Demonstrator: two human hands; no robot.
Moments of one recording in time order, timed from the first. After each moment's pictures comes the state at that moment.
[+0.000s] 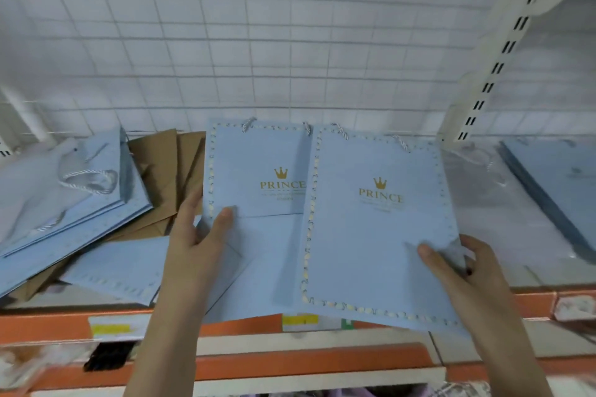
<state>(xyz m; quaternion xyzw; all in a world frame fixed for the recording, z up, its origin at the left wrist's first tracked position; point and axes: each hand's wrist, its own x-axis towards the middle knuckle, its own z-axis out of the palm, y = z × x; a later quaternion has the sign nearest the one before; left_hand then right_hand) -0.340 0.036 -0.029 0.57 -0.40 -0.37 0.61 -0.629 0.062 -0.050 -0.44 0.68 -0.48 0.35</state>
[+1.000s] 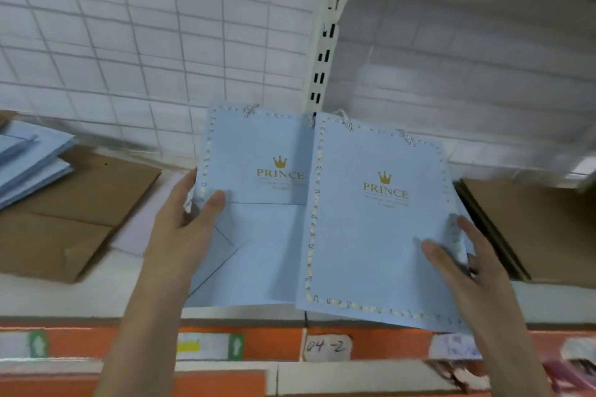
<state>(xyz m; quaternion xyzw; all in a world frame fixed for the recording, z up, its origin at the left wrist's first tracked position) -0.640 -0.021 -0.033 0.55 -0.41 -0.37 0.63 -0.945 0.020 -0.021 -0.46 0.69 -0.49 0.28</state>
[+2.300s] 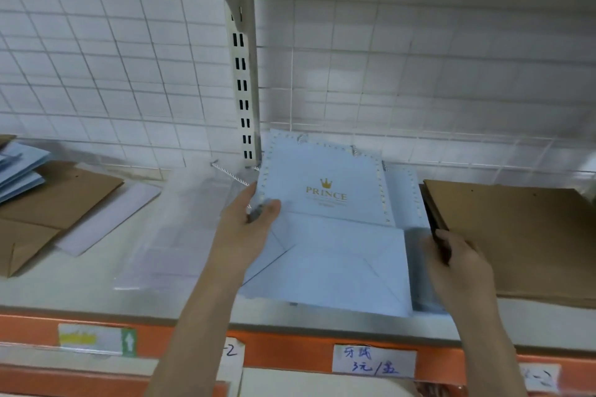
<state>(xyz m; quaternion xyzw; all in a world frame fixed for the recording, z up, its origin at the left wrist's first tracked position) -0.833 -0.040 -0.024 0.57 -0.47 -0.37 0.56 -1.098 -0.044 -0.062 -0.57 0.71 -0.39 0.14</state>
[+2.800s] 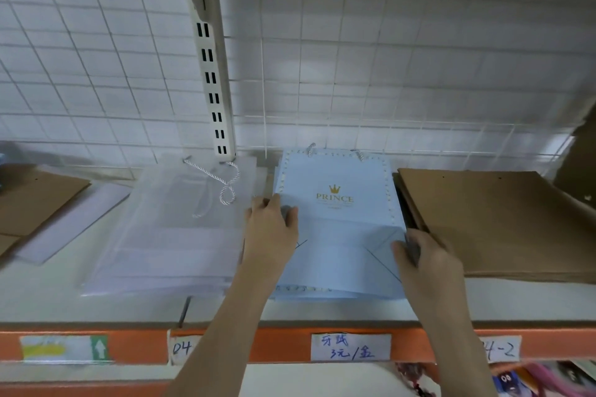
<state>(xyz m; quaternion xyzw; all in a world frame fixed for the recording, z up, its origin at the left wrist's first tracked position) -0.887 -0.089 -0.070 0.71 -0.60 -0.14 0.34 -1.096 -0.028 -0.074 -0.59 0.71 -0.38 0.06</state>
